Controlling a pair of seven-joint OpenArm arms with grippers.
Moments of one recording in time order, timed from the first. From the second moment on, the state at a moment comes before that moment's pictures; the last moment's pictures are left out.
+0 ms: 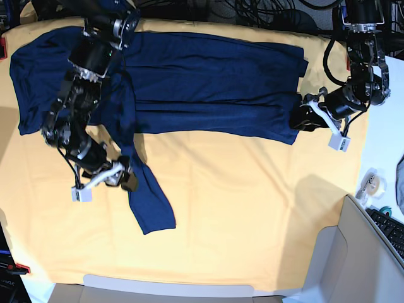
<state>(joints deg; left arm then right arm) 7.7 -25.8 -13.6 90.8 -54.3 -23.5 56.9 17.5 -1.1 27.2 81.7 30.9 24.8 -60.2</state>
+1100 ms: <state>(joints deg) 7.3 -25.8 -13.6 90.8 -54.2 -23.5 56.9 26.5 -1.7 24.2 54.0 24.6 10.5 -36.9</state>
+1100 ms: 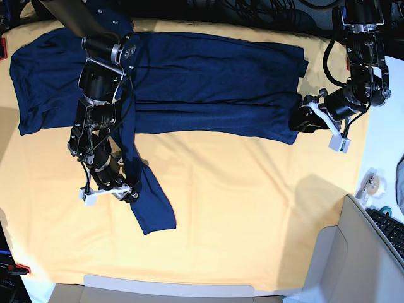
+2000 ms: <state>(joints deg) 7.3 -25.8 -13.6 90.8 -54.1 -23.5 56.9 25.0 -2.3 16.4 55.9 24.3 10.4 -40.2</state>
